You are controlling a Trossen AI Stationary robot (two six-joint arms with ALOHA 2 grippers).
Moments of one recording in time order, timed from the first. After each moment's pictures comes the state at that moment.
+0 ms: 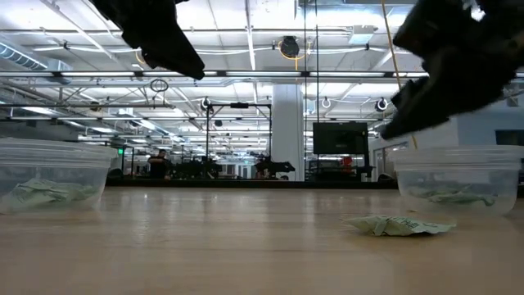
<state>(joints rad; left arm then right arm) -0.28 1.31 0.87 -0.28 -0.37 -0.28 0.49 1.38 0.50 0.19 0.34 0.42</state>
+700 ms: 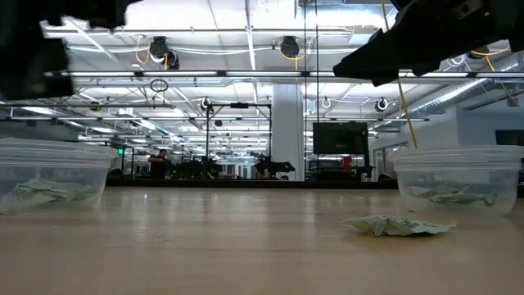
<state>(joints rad) -0.58 1.48 0.87 -0.30 0.07 -1.01 0.42 1.38 0.50 0.53 0.37 0.04</state>
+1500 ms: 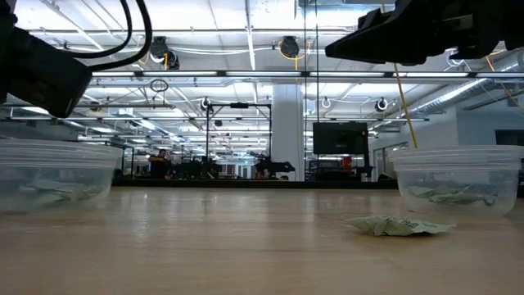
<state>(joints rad) -0.64 1.65 0.87 -0.46 0.14 -1.43 0.41 1.38 0.50 0.61 0.36 -0.30</state>
